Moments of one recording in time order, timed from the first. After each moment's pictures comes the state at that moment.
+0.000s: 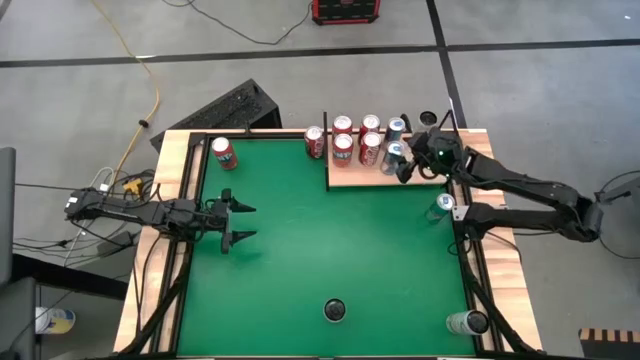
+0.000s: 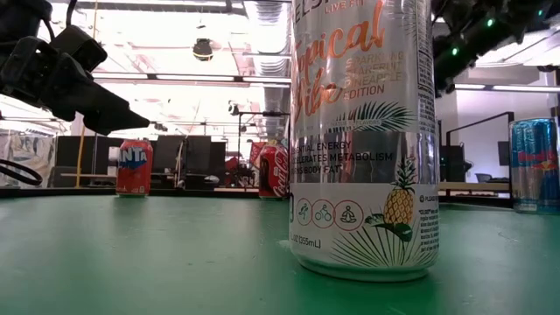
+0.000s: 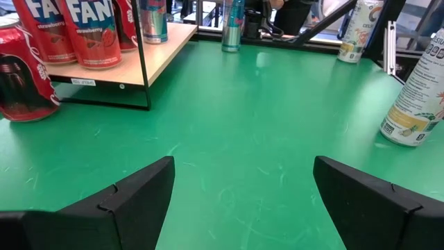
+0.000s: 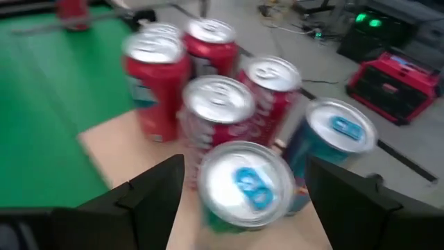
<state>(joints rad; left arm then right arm) -0.14 0.21 0.02 0.04 -0.24 -0.13 -0.54 0.86 0.65 -0.26 0.23 -0.03</state>
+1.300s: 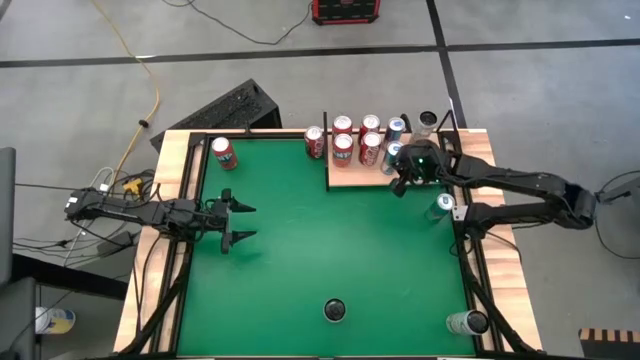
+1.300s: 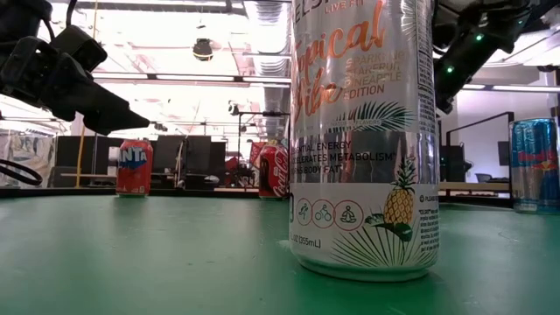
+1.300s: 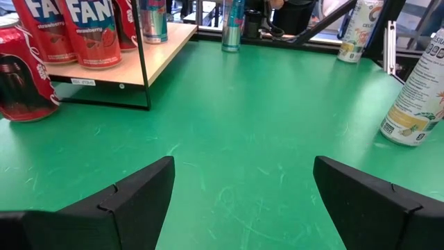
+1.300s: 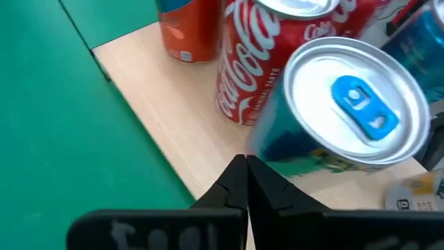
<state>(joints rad) -0.14 0.21 0.02 0.04 -0.24 -0.13 -0.47 1.00 0.66 -0.39 0.21 0.04</state>
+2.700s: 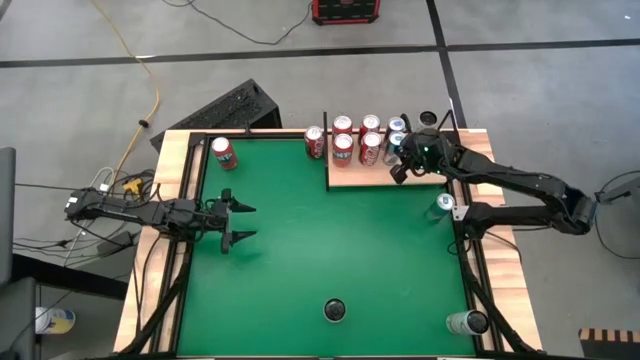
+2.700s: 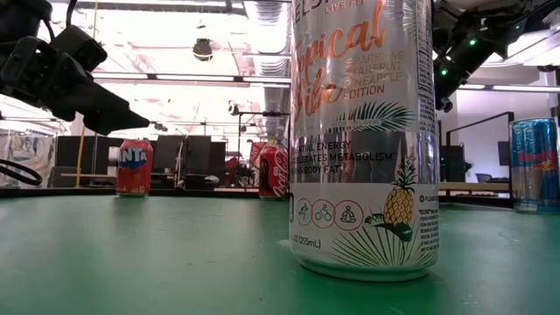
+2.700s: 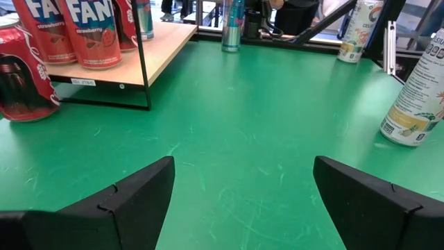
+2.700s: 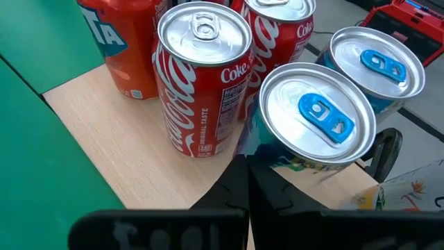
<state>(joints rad) -0.14 0.21 0.02 0.04 -0.24 -0.13 -0.60 1.00 0.66 -0.30 0.21 0.01</state>
